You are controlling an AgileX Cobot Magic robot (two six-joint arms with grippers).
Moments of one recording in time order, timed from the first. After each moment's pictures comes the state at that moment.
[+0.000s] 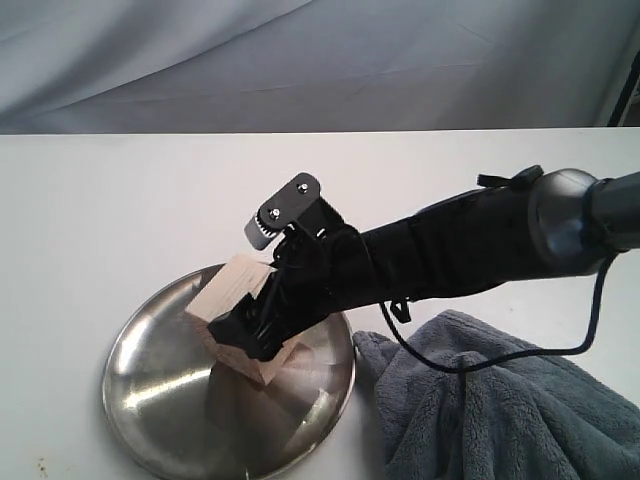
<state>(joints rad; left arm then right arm) 0.00 0.00 0.00 -0.06 0.32 0.09 0.65 1.93 -1.02 1.72 0.47 -1.89</state>
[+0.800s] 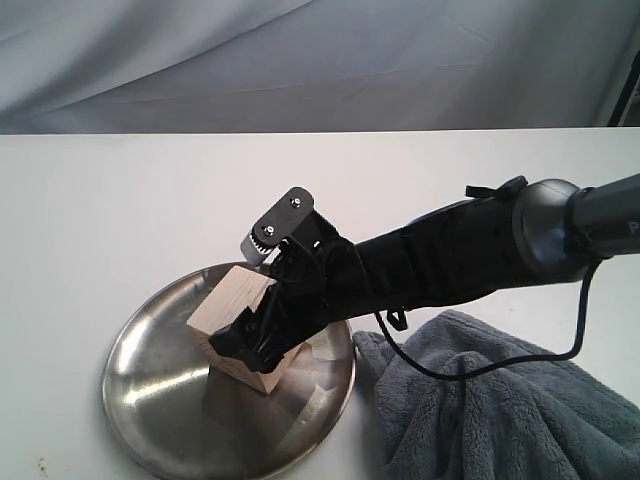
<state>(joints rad) 0.00 0.00 0.00 -0.06 0.32 0.09 0.66 1.96 -1.02 1.72 0.47 -1.93</state>
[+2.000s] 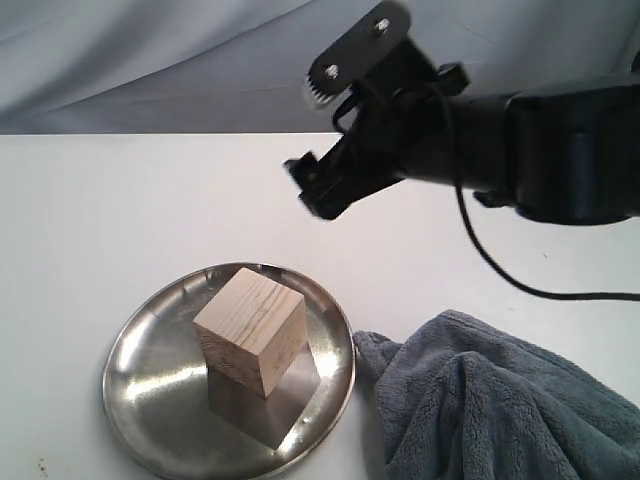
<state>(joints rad) 0.00 0.00 0.00 -0.06 0.32 0.09 0.67 1.55 -1.02 1.74 -0.12 -2.05</state>
